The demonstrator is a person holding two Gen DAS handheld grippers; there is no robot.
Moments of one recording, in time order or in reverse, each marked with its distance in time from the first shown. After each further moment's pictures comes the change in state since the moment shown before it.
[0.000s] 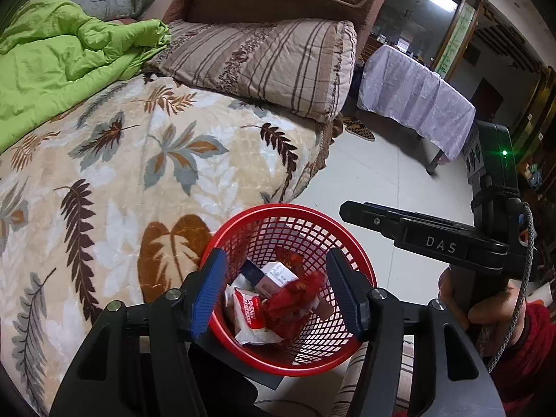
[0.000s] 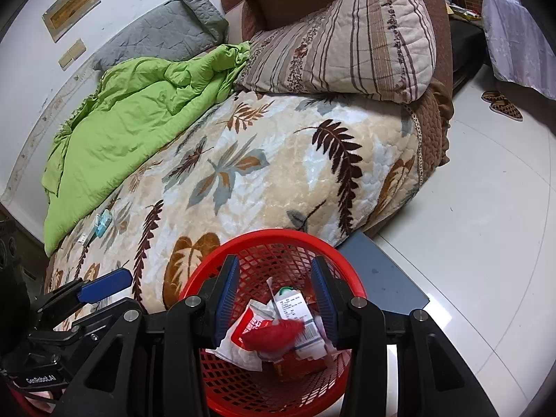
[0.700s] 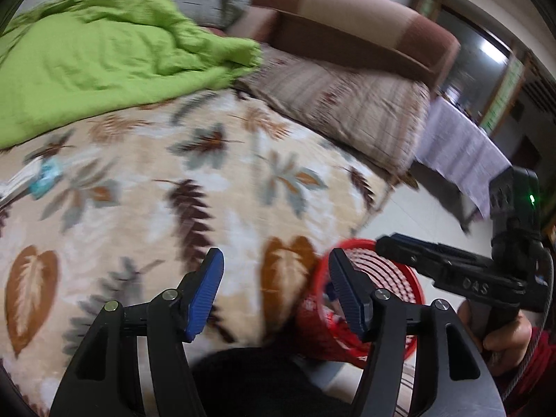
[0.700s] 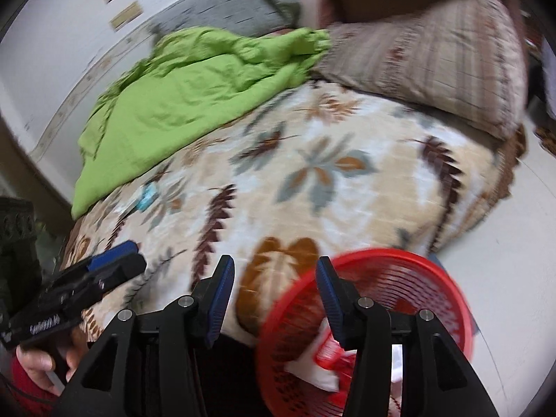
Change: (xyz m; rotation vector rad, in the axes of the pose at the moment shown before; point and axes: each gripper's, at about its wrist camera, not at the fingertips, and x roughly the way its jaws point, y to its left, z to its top) left arm -0.074 0.111 -0.008 -0.216 -0.137 0.164; right arm 0.037 0.109 0.010 -0.182 0.055 0.155
